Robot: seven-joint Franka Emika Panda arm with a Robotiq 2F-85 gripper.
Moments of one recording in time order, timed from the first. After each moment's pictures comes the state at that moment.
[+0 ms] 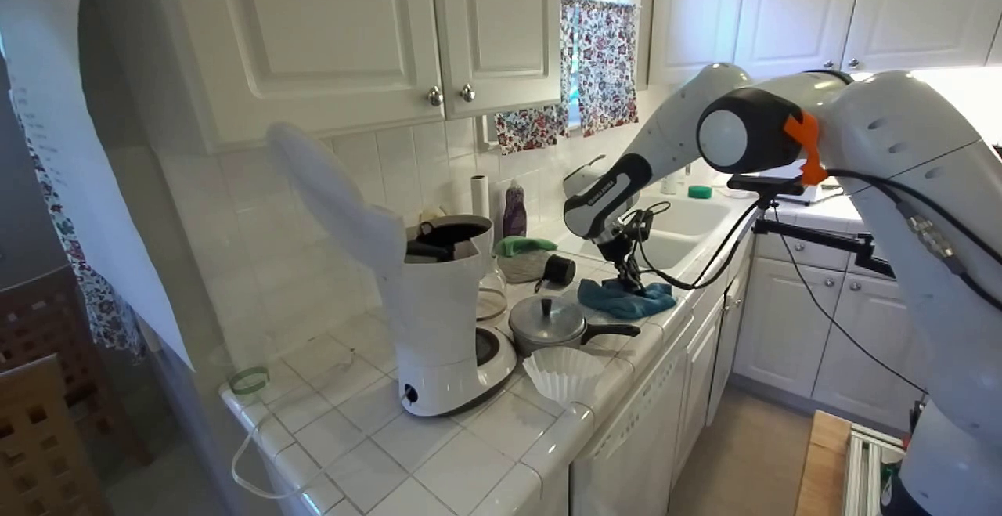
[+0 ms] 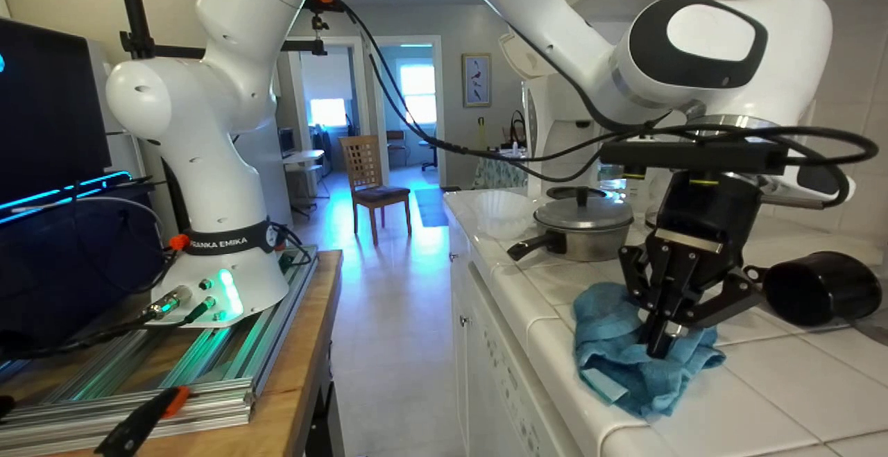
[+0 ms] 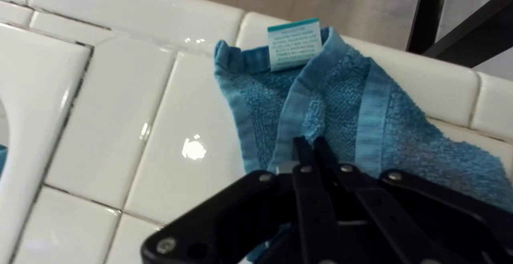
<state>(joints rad) -0.32 0.68 -0.18 -1.56 -0.32 1.91 -0.59</state>
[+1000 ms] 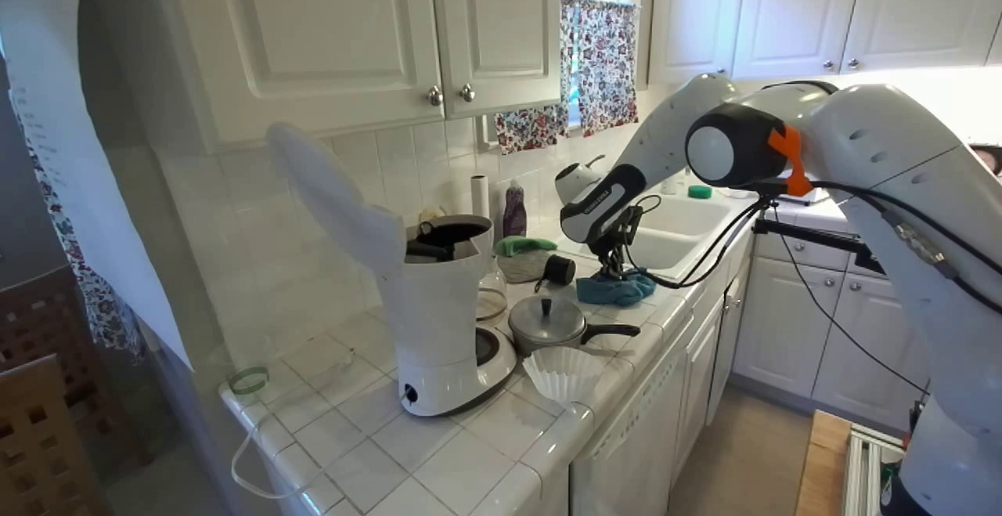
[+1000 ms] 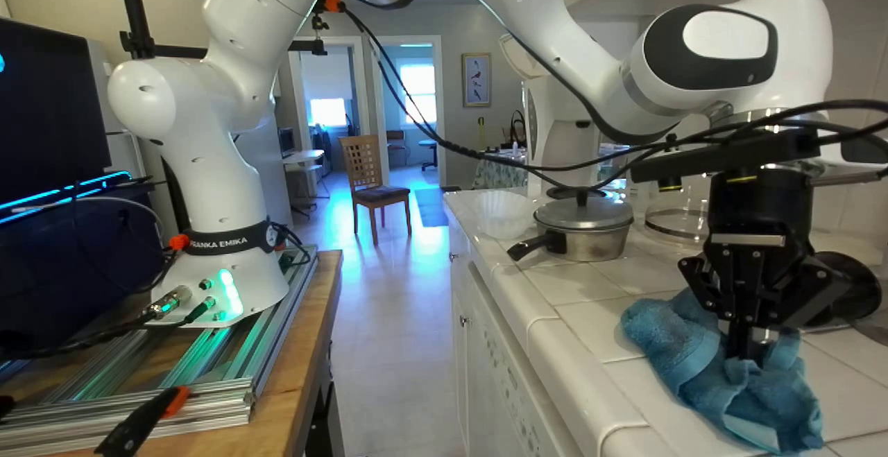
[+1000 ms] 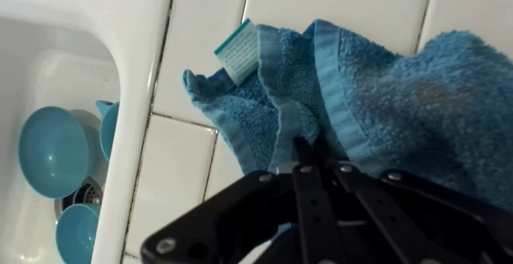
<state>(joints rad) -0.28 0.74 -0.22 -1.49 -0.38 2.10 -0.40</state>
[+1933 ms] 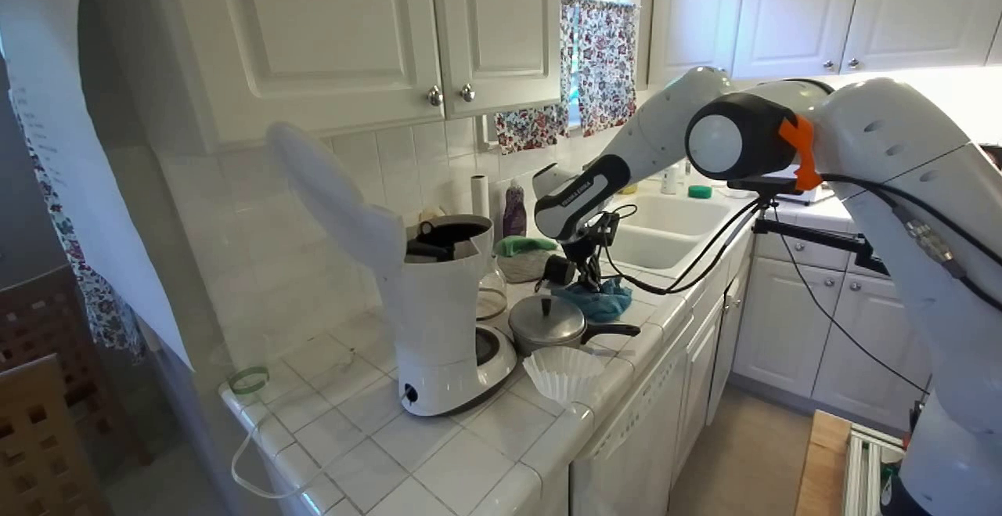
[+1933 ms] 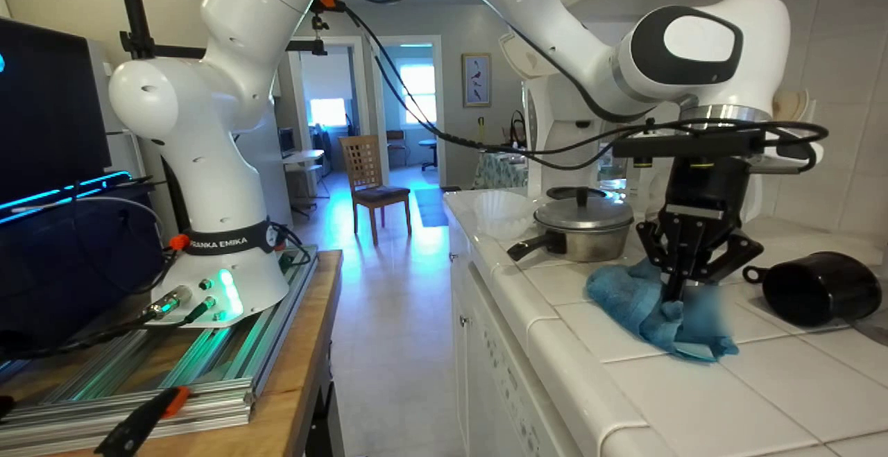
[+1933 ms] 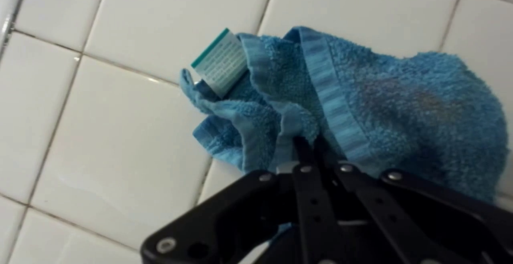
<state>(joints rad) -0.26 0.71 -0.11 -1.49 -0.29 1.96 -0.51</state>
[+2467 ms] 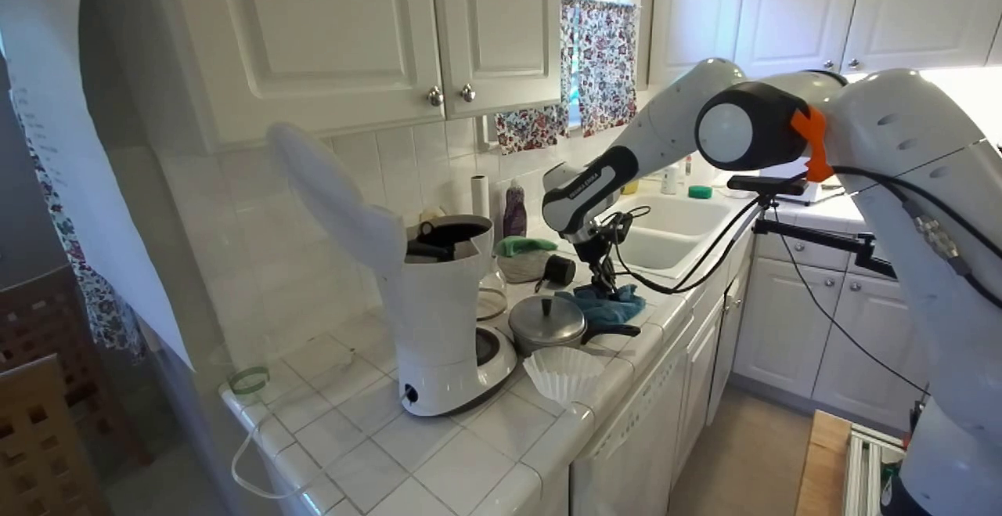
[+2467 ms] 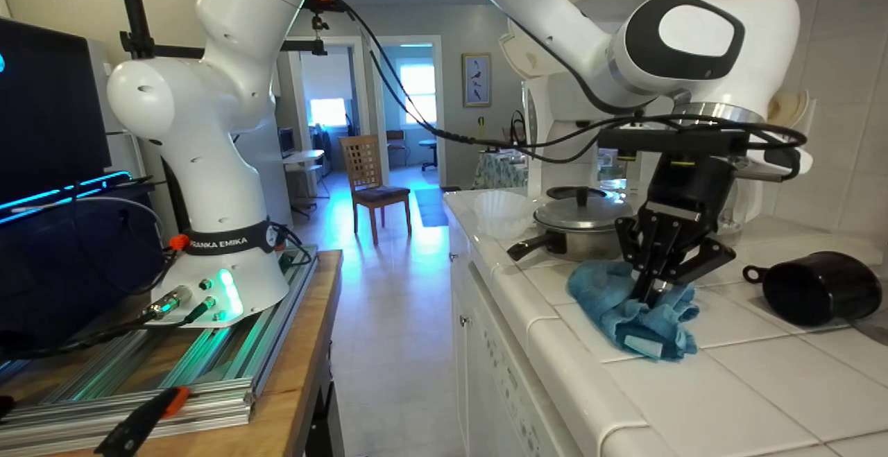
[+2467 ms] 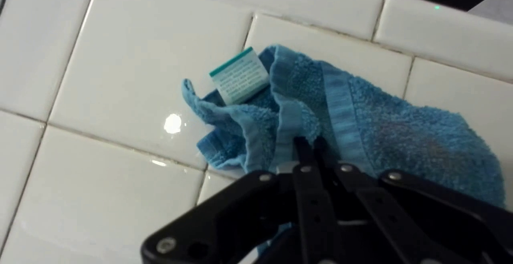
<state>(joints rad) -0.30 0.67 -0.10 -1.54 -0.26 1.88 -0.54</state>
